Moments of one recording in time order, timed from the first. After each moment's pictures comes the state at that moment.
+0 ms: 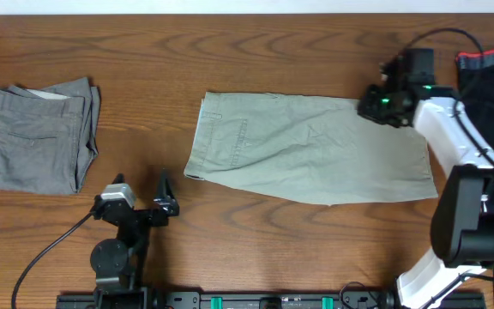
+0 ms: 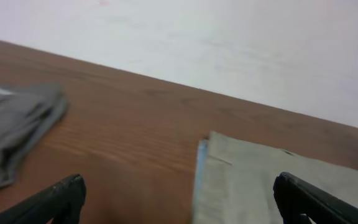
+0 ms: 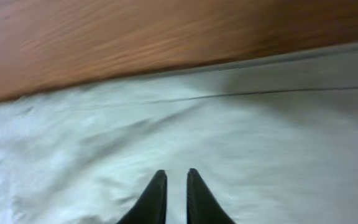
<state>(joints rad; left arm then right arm) 0.04 0.01 0.02 -0.10 0.13 -0.27 0.00 1.86 1.29 -0.55 -0.30 0.35</state>
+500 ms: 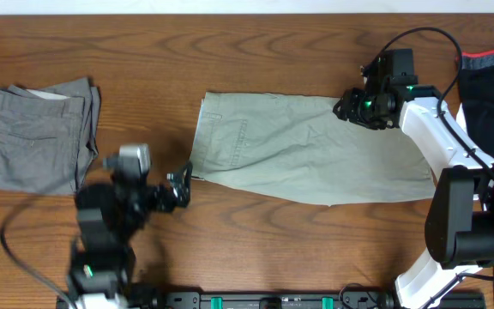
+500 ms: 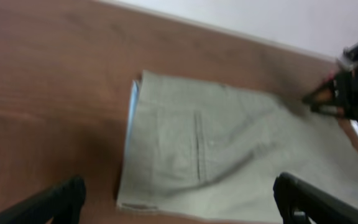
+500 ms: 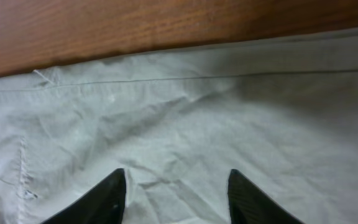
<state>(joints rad) 0.05 0.68 0.52 -0.36 0.44 -0.22 0.06 1.86 1.29 -0.58 -0.31 0.36</state>
